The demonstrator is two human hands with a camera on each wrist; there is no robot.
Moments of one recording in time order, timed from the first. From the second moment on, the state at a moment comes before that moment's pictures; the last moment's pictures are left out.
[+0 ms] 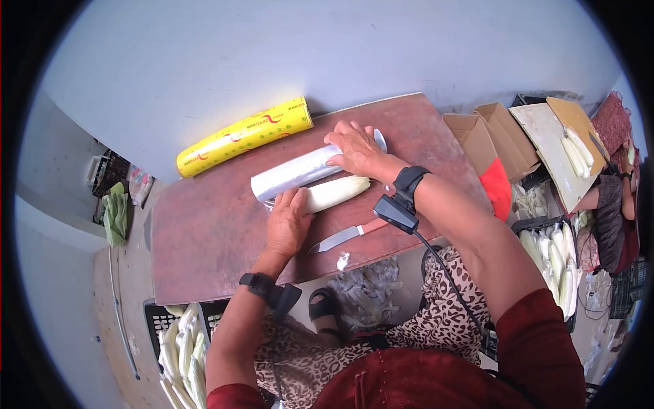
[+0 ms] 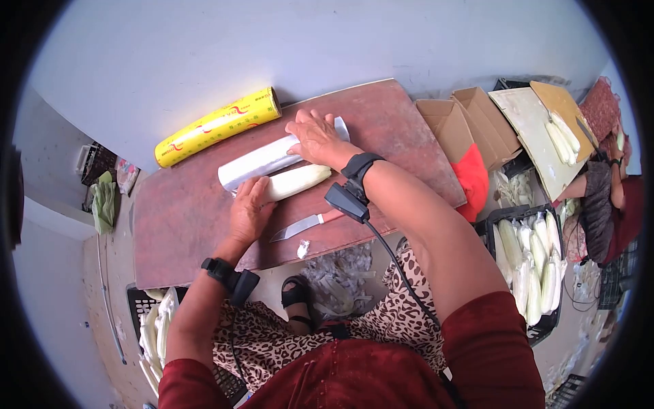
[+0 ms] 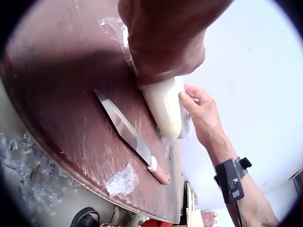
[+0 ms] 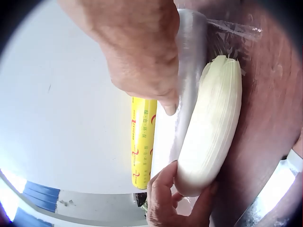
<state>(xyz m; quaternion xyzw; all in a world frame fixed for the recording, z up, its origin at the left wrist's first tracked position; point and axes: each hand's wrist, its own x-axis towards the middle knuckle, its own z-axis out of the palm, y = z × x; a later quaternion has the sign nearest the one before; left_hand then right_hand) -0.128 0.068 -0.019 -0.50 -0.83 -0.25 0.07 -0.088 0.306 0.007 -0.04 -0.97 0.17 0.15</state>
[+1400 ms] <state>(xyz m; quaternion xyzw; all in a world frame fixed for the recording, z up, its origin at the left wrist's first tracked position) -0.169 0.009 -0.003 -0.51 -0.84 -0.21 -0.05 -0.044 0.288 -0.021 0.09 -0.99 0.04 0.08</state>
